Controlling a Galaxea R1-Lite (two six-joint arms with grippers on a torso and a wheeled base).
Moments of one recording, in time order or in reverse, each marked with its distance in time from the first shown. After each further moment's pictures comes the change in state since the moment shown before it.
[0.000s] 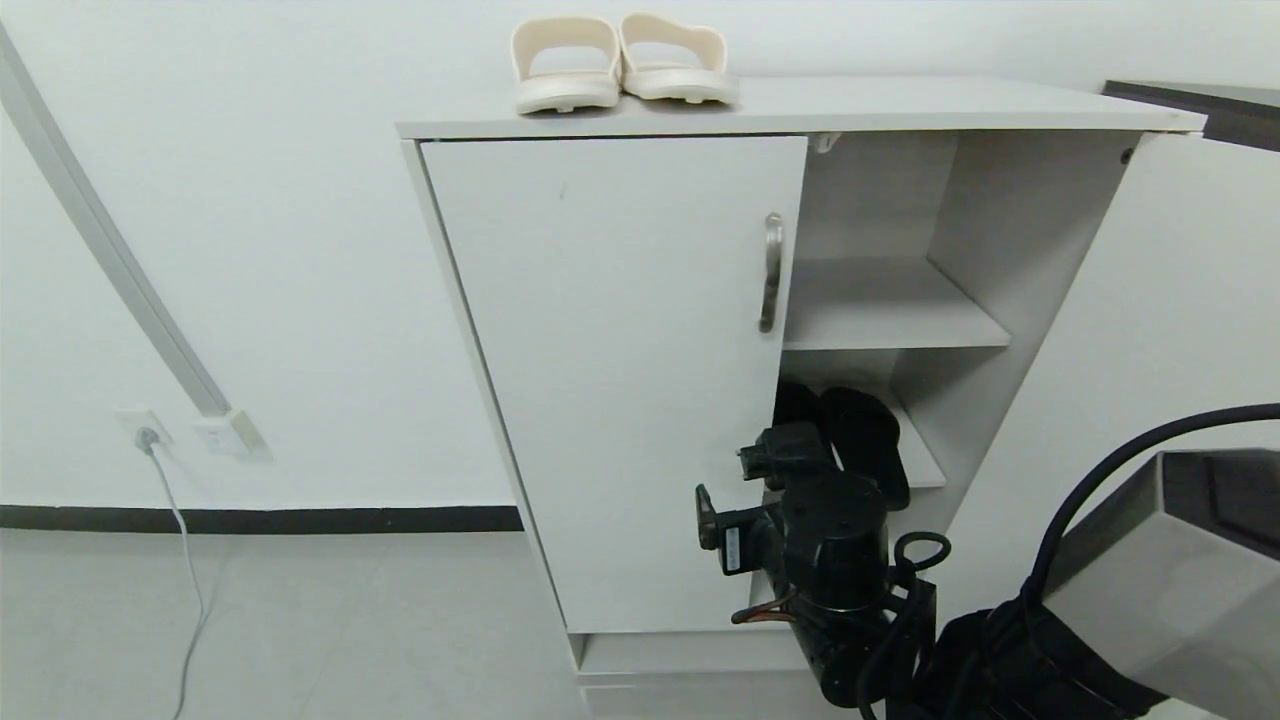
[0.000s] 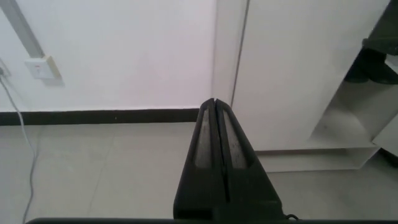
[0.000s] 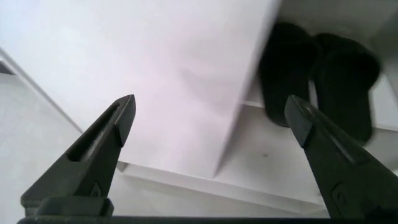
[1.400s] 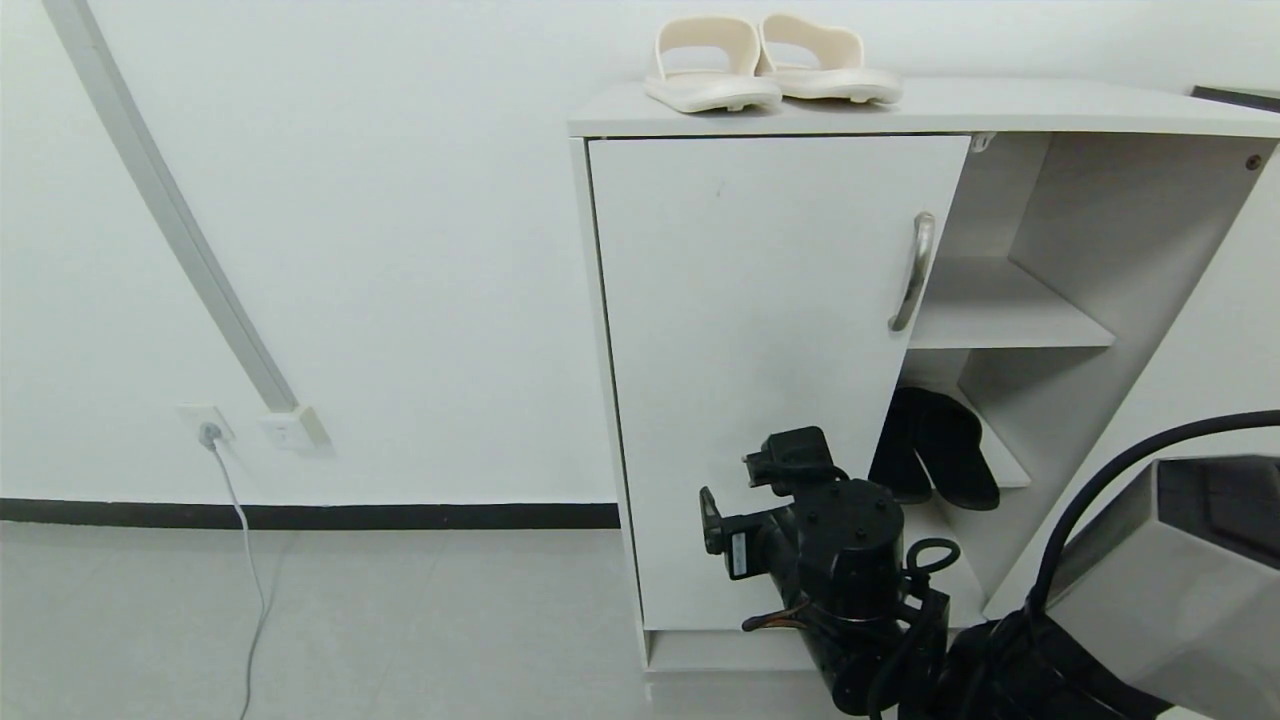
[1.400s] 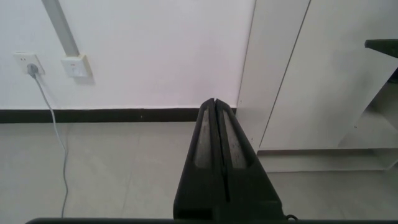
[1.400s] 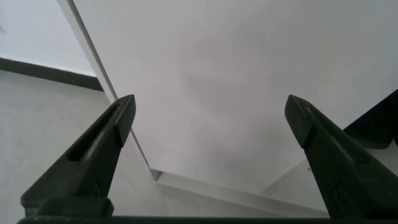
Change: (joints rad) left arm 0.000 0.000 0.000 0.000 0.004 -0.003; right arm -0.004 0.000 0.043 -0.067 0.012 -0.034
